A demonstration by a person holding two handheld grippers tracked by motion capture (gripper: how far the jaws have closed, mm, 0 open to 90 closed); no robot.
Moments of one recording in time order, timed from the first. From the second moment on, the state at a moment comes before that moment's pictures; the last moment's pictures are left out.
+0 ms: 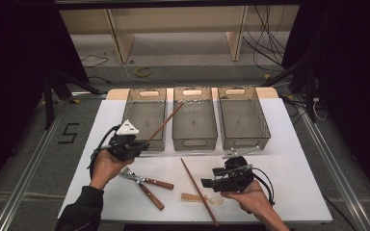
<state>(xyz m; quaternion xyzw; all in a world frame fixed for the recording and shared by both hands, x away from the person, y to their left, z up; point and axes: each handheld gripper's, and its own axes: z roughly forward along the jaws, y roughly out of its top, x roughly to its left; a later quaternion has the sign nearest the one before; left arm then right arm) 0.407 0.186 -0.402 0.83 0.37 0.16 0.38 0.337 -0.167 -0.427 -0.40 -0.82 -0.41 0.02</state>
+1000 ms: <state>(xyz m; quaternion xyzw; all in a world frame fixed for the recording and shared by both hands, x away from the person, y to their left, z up) 0.491 0.224 -0.399 0.78 0.47 0.17 0.37 0.334 -0.167 -0.435 -0.40 -0.82 -0.41 0.03</state>
